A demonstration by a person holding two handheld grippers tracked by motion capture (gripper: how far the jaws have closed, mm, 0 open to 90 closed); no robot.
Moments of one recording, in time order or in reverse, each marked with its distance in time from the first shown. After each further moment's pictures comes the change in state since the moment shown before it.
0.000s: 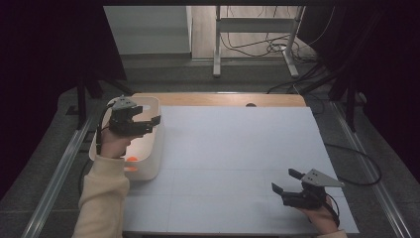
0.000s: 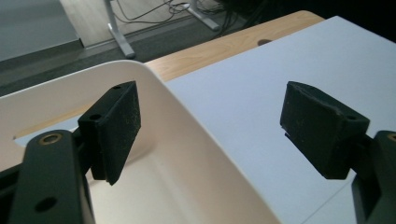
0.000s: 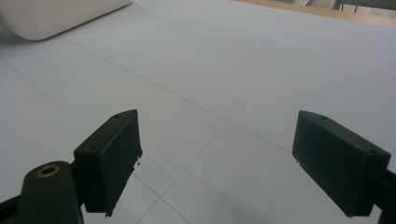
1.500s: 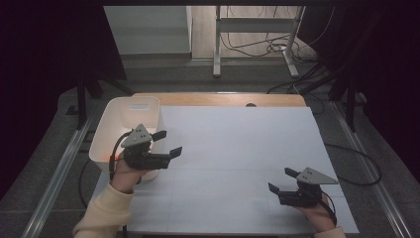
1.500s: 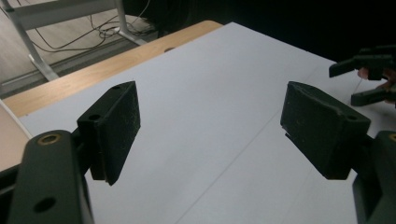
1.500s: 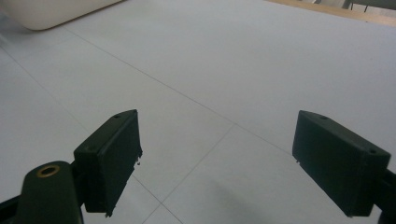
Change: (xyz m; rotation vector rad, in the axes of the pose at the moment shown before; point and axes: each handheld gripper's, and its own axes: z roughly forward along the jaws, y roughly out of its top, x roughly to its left) left arm -0.083 -0.040 -0.025 -0.086 -0.237 0.116; right arm 0.002 0.002 0.010 0.026 0.019 -0.039
